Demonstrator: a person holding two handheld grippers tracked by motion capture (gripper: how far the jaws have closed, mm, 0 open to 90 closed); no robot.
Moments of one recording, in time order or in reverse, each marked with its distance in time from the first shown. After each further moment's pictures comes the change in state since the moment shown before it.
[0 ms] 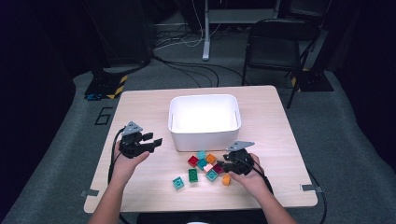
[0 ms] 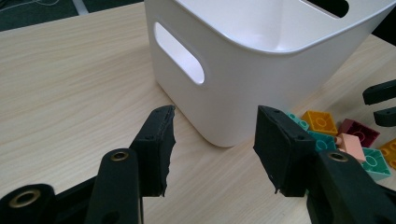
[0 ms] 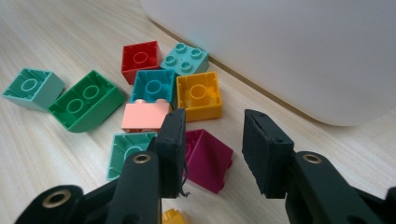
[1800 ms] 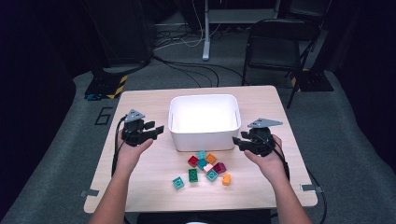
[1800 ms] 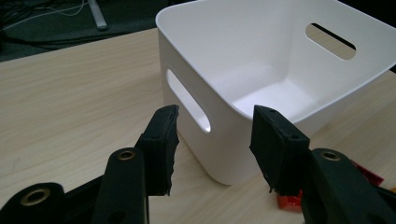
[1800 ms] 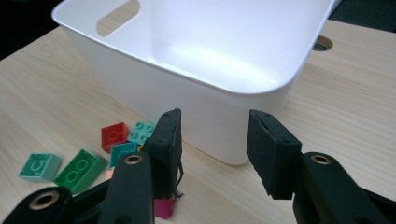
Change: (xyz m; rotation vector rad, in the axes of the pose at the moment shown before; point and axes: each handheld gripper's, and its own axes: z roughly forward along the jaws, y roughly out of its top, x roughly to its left) left arm -0.005 0.037 0.000 -0.038 0.054 -0.039; right arm -0.029 0.051 -0.081 -0.145 -0.121 0.116
